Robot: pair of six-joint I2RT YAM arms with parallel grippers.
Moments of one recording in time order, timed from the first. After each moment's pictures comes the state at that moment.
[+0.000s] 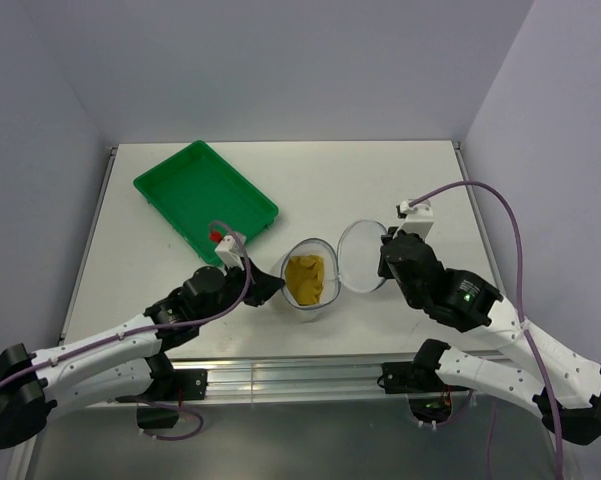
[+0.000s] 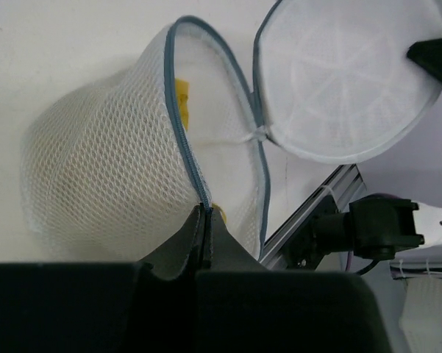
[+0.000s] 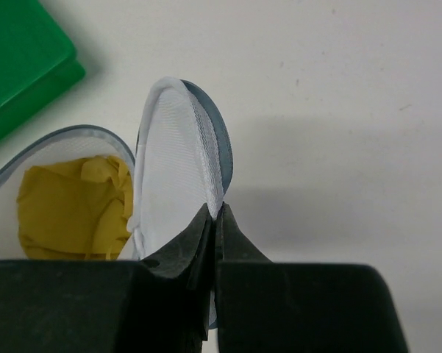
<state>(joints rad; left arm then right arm) -0.94 0.87 0.42 0.22 -0.08 -0.81 0.88 0.77 0.94 -0.77 0.69 0.52</state>
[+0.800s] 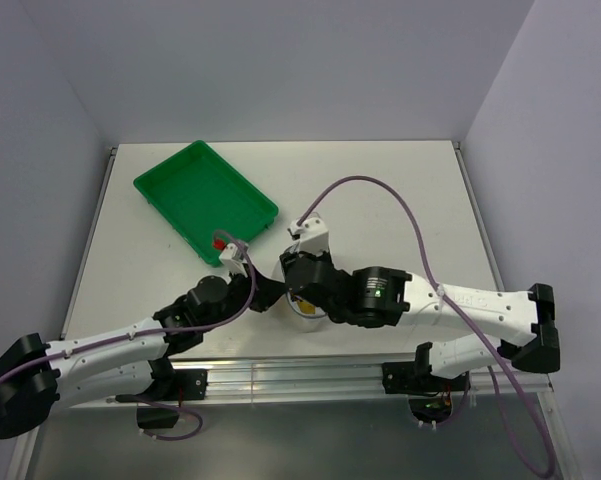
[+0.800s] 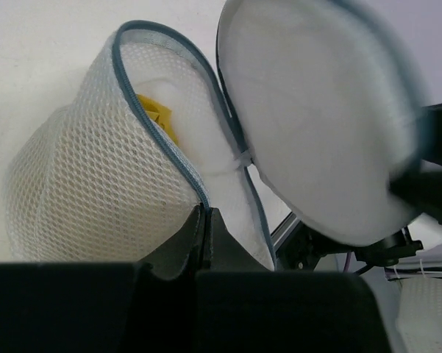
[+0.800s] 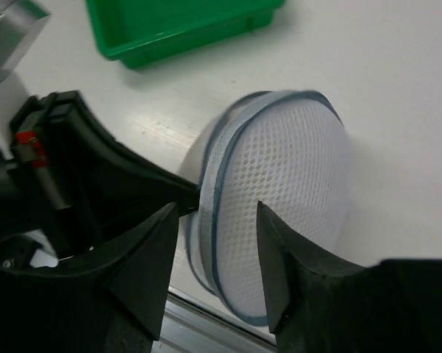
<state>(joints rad) -0.99 0.95 0.34 0.41 -0.11 -0.83 1.30 1.22 1.19 -0.73 0.75 0.61</state>
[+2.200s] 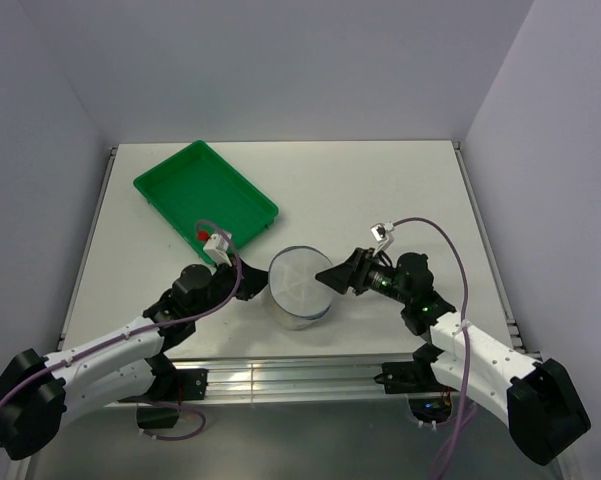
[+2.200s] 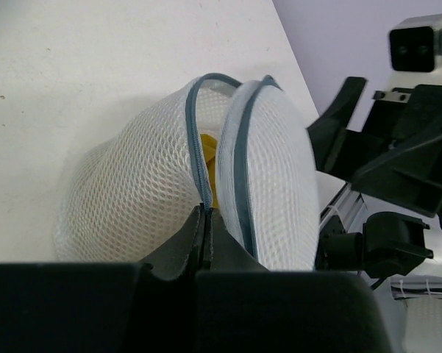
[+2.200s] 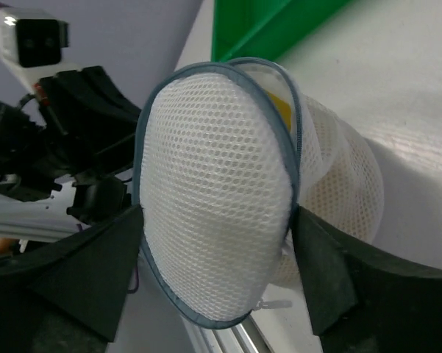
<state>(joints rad) -0.78 0.90 0.29 0.41 0.05 -0.80 0.48 0.85 0.23 0.42 -0.50 0.84</state>
